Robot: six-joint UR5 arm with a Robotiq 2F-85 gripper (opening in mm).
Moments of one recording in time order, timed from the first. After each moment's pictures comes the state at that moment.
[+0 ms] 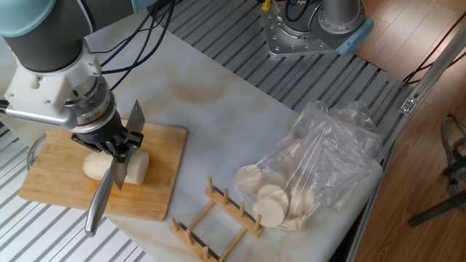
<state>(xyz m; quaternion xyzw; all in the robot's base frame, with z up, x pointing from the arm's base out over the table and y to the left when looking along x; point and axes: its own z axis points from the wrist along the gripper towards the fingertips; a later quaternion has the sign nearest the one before) 0.684 -0.034 0.119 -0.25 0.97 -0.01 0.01</state>
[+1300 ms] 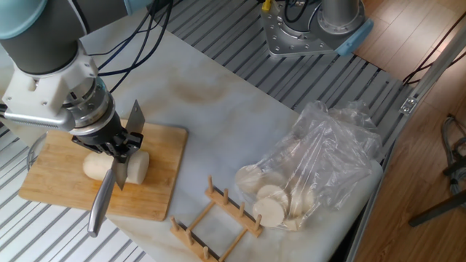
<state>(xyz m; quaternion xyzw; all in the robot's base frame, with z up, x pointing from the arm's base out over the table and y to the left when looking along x) 0.687 -0.025 0.114 -0.26 0.97 0.02 0.01</state>
